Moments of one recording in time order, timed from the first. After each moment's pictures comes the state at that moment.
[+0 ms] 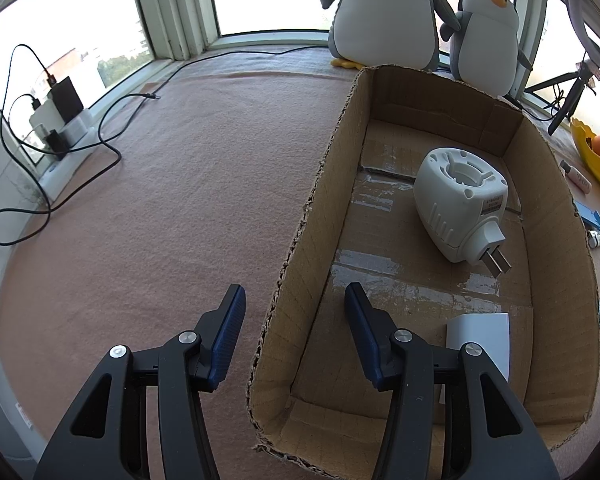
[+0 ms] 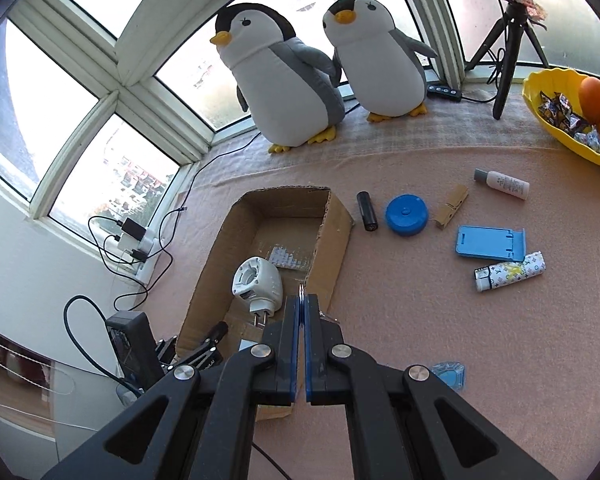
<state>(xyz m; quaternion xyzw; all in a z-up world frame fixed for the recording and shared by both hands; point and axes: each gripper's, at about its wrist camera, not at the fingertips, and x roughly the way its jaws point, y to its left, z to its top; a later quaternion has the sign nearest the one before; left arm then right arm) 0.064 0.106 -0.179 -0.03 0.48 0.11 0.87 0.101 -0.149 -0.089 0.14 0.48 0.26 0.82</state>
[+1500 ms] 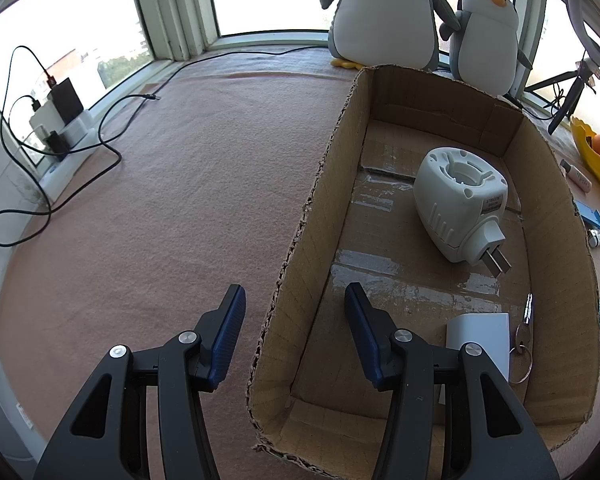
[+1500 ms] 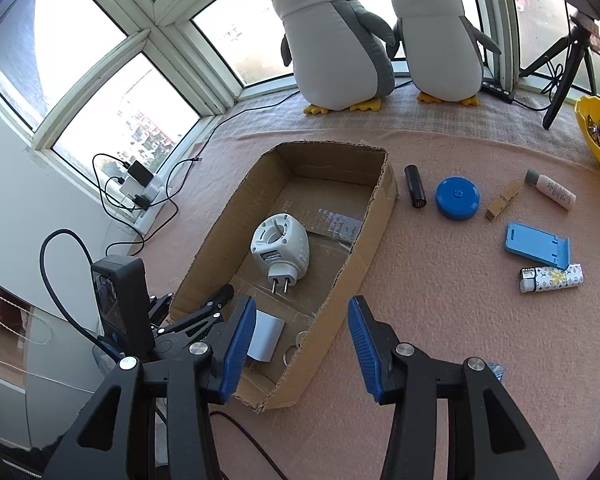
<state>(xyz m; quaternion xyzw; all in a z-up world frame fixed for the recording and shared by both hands) 0.063 0.107 -0.179 -0.03 0.48 0.11 0.87 0.087 -0.123 -0.107 0.07 0.49 0.28 0.82</state>
